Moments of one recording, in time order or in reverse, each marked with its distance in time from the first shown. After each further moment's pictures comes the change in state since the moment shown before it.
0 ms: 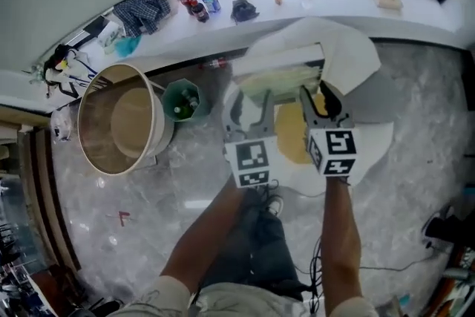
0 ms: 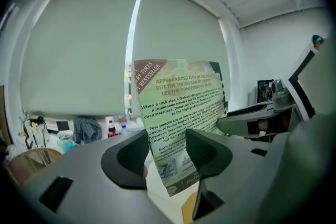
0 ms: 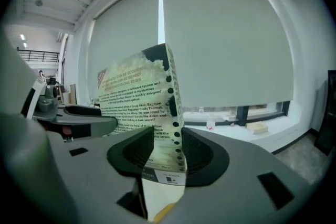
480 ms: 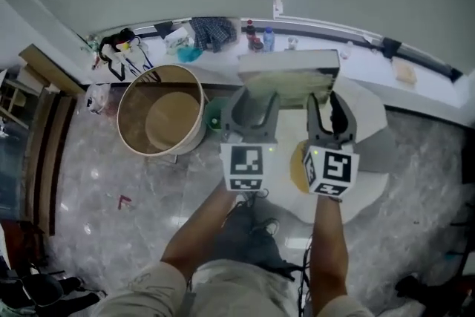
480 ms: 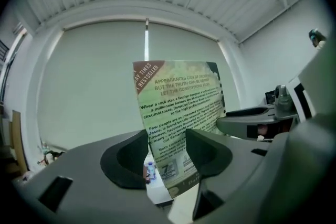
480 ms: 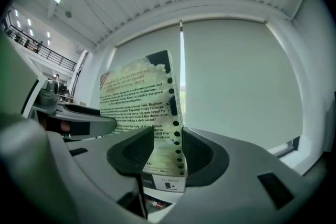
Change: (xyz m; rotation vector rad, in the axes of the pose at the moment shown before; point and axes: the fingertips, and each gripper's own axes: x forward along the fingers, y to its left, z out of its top) left arm -0.180 0.083 0.202 0.065 -0.258 0.129; right arm -0.120 0.129 0.216 -0.122 -0.377 0.055
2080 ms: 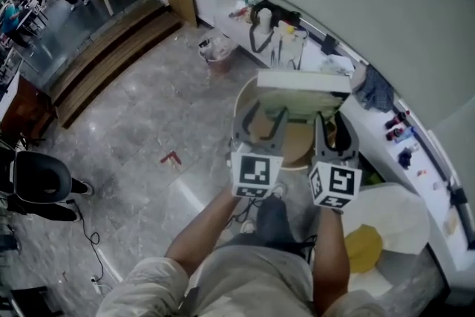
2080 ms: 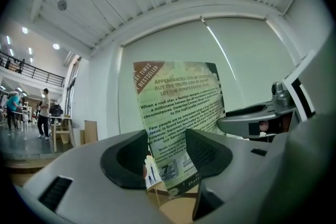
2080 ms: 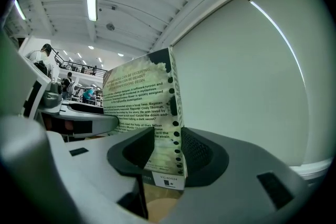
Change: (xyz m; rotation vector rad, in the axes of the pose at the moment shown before) left arm -0.270 0.551 -0.081 0.004 0.054 0.595; right arm 0.154 0.611 0.042 -0.020 -0.026 0.645
